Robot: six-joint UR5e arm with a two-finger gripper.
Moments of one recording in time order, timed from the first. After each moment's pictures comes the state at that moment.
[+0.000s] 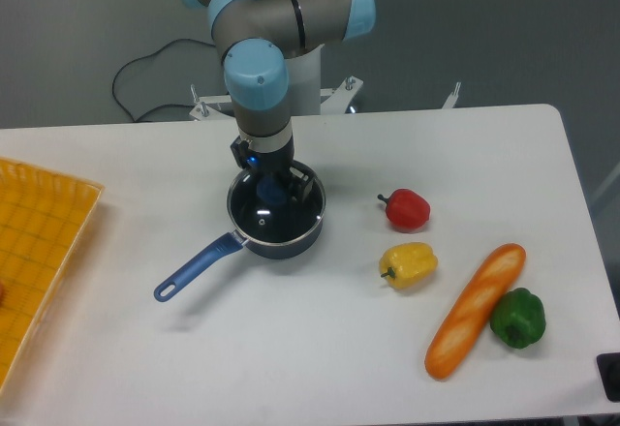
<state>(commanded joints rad) 2.34 -1.68 -1.96 -1.02 1.58 0.87</state>
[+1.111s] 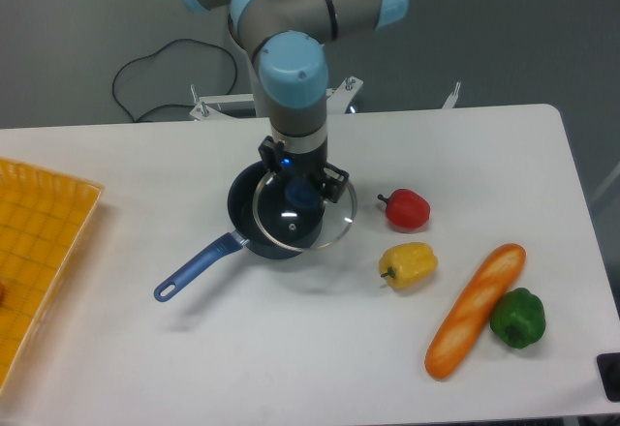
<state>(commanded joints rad) 2.46 -1.74 -1.80 -1.14 1.58 0.90</state>
